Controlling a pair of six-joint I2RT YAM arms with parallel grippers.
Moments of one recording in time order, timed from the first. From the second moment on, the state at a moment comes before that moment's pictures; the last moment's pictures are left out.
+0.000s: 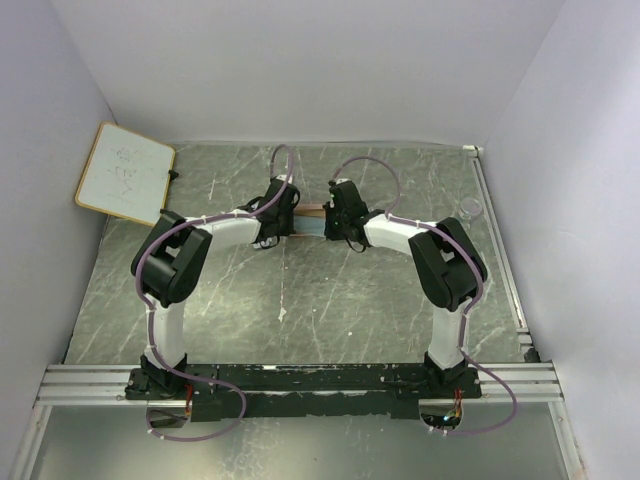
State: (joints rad) left arm -0.59 1.99 1.25 -0.07 -0.24 -0.42; right arm 0.54 1.93 1.17 -0.04 0.02 0.35
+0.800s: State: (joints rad) left arm -0.59 1.91 1.23 -0.05 -0.24 -0.40; right arm 0.54 1.93 1.29 -0.09 0.08 0.33
